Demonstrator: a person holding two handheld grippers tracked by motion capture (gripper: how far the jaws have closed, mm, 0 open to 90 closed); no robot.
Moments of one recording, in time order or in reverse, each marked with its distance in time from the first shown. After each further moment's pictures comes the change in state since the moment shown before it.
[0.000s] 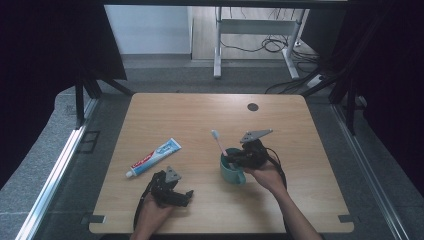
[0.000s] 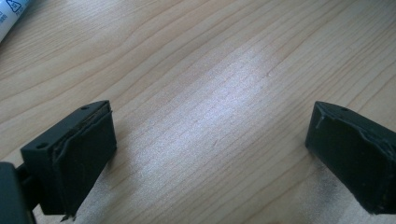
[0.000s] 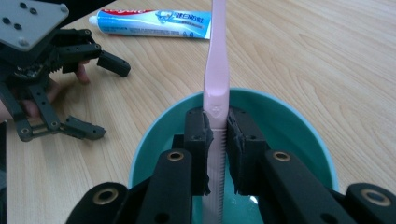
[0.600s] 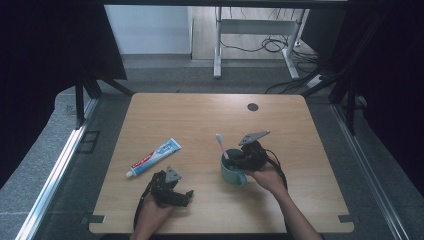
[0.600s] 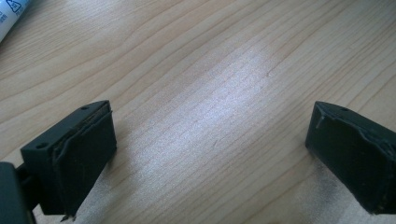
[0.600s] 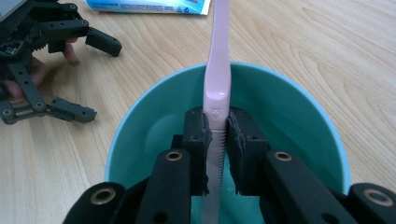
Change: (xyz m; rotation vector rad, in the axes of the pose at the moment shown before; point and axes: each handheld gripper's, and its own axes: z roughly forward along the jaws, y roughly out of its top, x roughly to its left) left arm 0.000 0.000 0.000 0.000 0.000 -0.001; right arm -0.003 -0.007 0.007 0.069 -0.007 0.008
